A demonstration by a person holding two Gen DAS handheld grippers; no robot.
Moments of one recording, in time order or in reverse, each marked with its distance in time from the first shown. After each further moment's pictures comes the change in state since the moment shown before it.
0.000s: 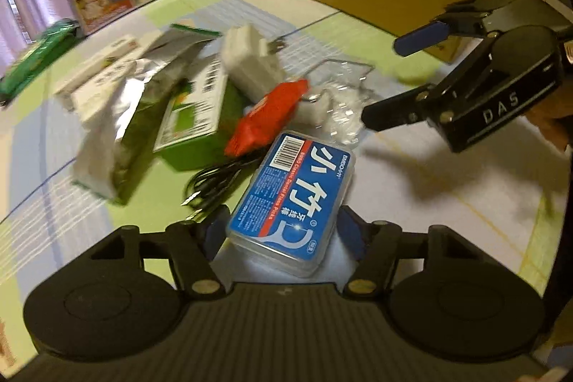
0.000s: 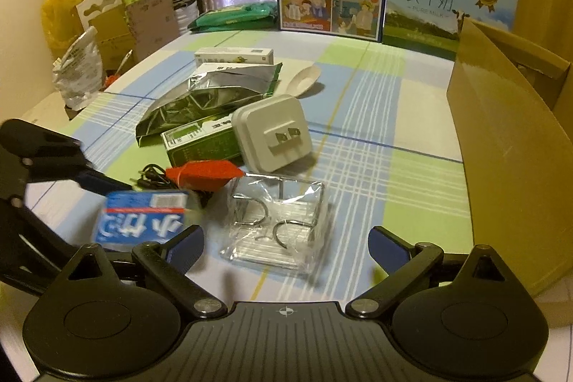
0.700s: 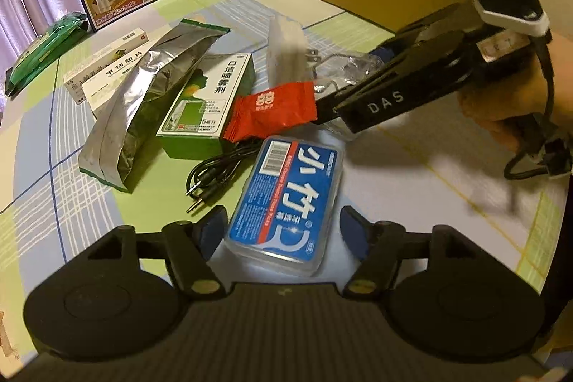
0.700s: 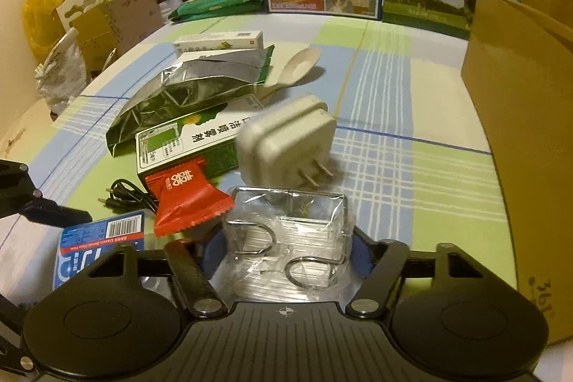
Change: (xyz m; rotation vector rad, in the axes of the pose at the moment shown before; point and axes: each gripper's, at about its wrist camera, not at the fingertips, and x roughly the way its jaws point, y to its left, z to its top) left arm -0.008 0.004 -0.003 -0.027 -0.006 -0.003; right arm 0.043 -0.006 0.010 0.054 0.055 0.004
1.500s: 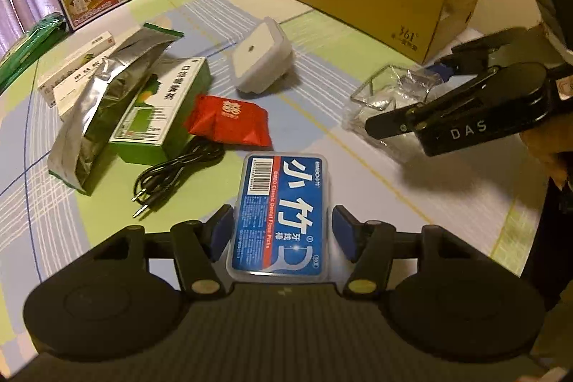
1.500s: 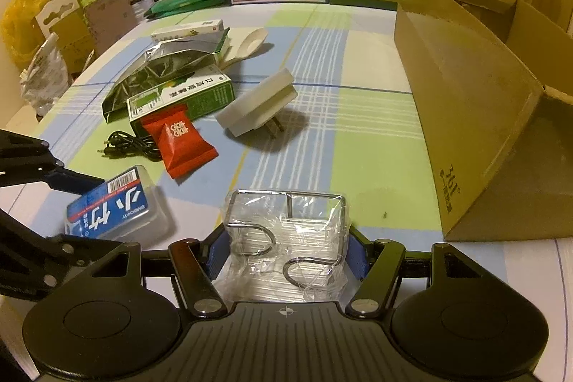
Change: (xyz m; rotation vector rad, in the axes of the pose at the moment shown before) left arm 0.006 -0.039 0.012 -0.003 0.040 -0.020; right arm -0.066 -0.019 -0.051 0.059 0.018 -0.059
